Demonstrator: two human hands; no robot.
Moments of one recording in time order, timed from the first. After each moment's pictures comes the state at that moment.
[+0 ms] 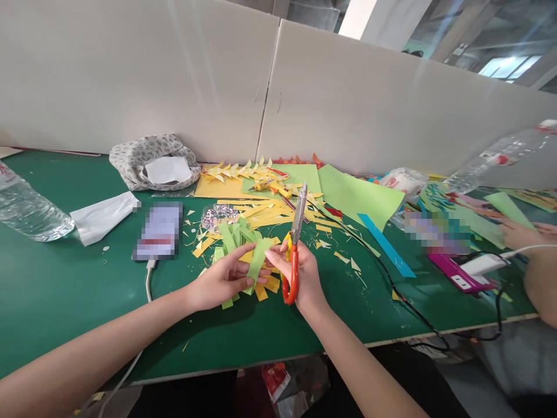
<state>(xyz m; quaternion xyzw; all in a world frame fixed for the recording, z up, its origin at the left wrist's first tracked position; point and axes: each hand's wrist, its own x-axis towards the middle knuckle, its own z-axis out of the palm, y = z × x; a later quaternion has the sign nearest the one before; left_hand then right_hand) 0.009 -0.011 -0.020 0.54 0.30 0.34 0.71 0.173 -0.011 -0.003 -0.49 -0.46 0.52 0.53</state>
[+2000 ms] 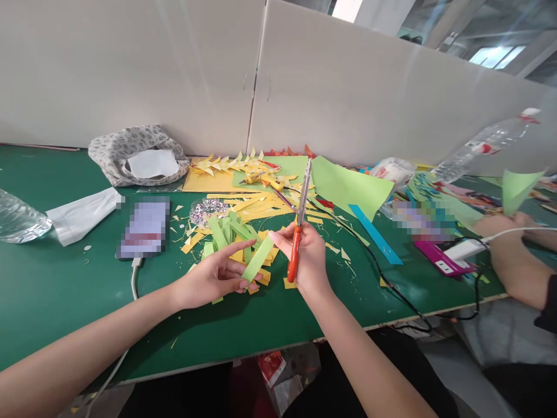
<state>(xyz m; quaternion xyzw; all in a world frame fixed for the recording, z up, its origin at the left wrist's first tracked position) 0.009 -0.016 -0.011 0.57 0.30 0.29 0.71 0.187 0.002 0.008 -0.51 -0.45 0.42 0.59</state>
